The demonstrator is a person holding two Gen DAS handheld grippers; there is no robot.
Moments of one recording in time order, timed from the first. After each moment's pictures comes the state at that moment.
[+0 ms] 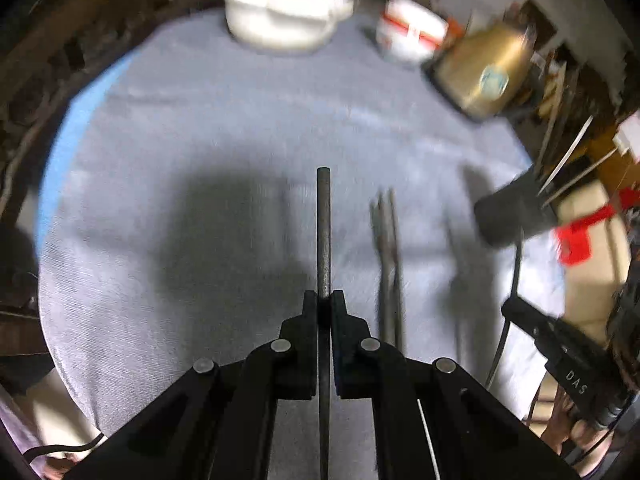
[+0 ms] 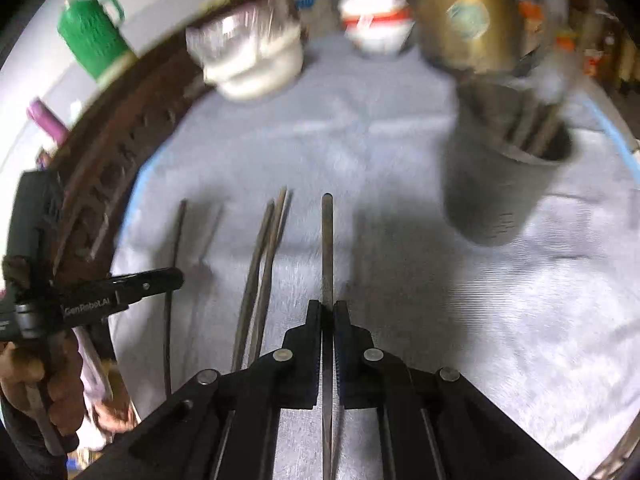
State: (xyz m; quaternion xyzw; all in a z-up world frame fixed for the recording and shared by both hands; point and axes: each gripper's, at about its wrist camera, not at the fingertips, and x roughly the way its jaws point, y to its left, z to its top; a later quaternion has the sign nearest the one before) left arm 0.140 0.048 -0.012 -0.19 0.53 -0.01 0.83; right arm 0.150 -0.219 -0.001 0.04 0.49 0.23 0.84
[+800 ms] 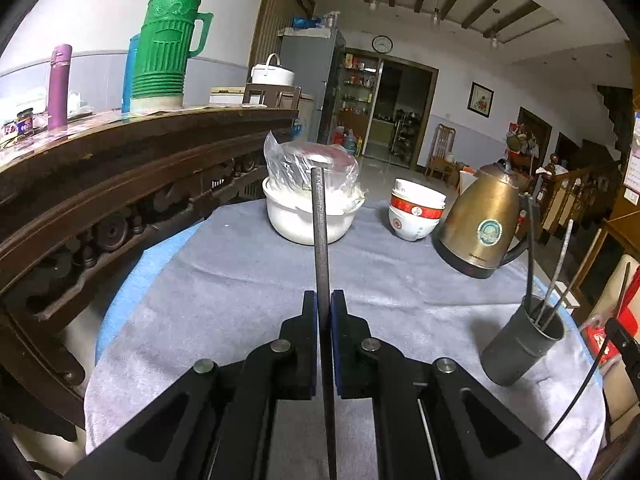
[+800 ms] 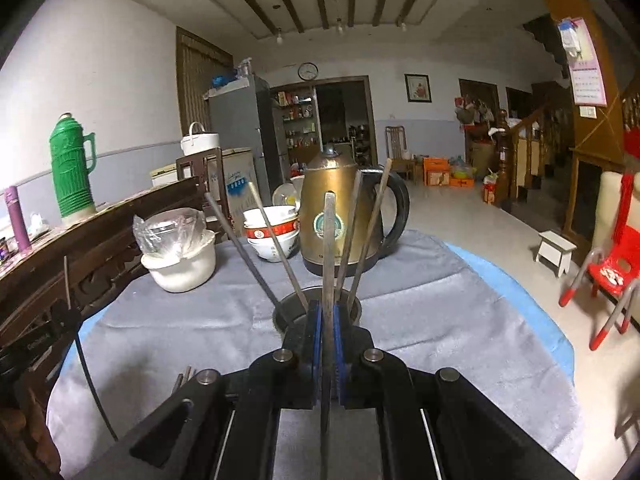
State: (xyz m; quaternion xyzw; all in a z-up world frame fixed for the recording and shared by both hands) left arm 0.107 0.031 0.034 -0.12 0.25 0.11 0.96; right arm 0.110 -0.293 0.061 0.04 0.20 0.08 0.98
